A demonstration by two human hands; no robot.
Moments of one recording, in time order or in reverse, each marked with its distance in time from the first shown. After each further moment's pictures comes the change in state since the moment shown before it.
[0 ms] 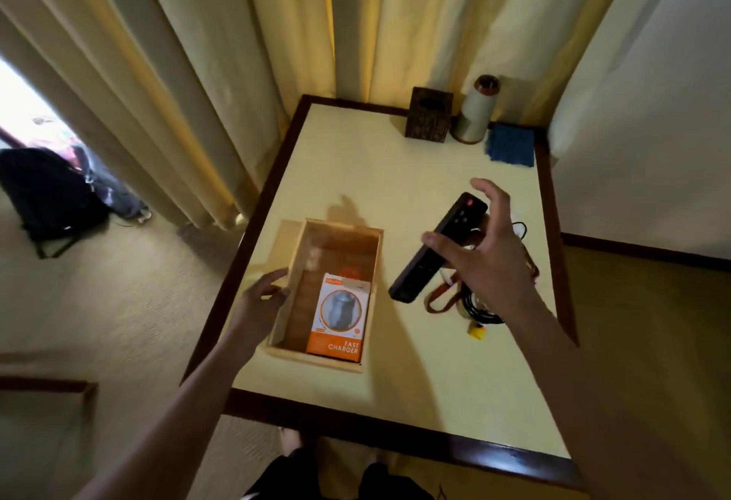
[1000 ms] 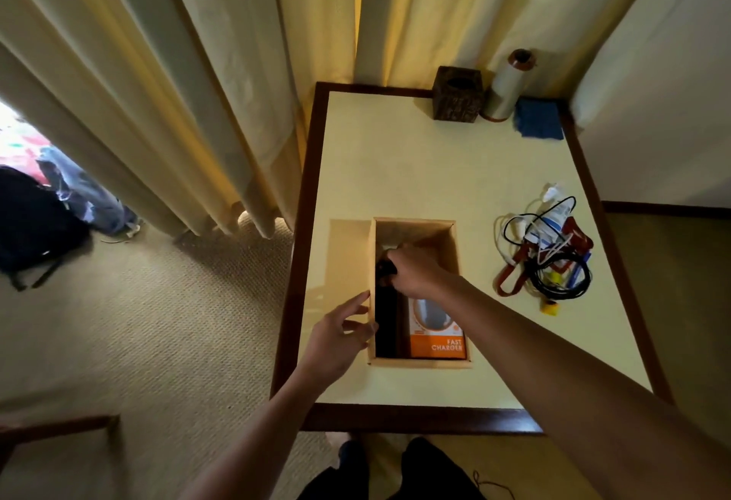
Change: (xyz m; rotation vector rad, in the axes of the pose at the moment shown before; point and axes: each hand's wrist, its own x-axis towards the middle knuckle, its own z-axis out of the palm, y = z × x) left_hand 0.004 -0.018 -0.056 0.047 -0.459 0.128; right_hand 0.050 0.030 0.254 -0.791 -0.553 0.127
